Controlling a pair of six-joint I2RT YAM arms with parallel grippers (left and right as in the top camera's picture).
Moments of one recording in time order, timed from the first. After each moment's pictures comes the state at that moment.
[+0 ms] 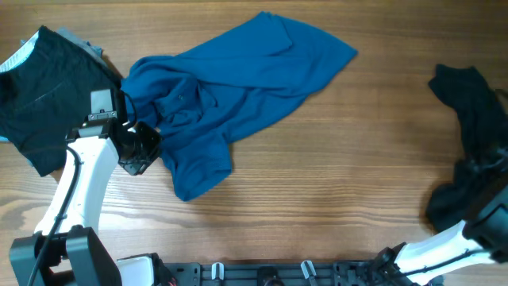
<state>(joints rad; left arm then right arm) 0.13 1.47 0.95 -0.85 0.21 -0.74 -0.73 1.85 1.30 -0.96 0.26 0.60</state>
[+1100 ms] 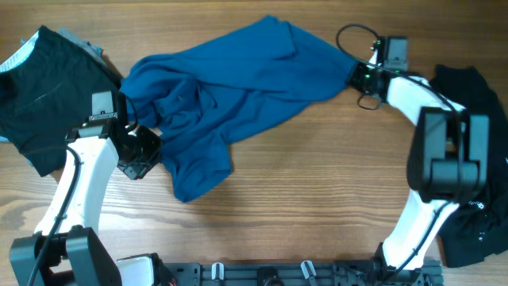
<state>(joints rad) 0.13 1.47 0.95 -0.91 0.21 -0.74 -0.06 2.10 1.33 -0.23 -0.13 0.42</state>
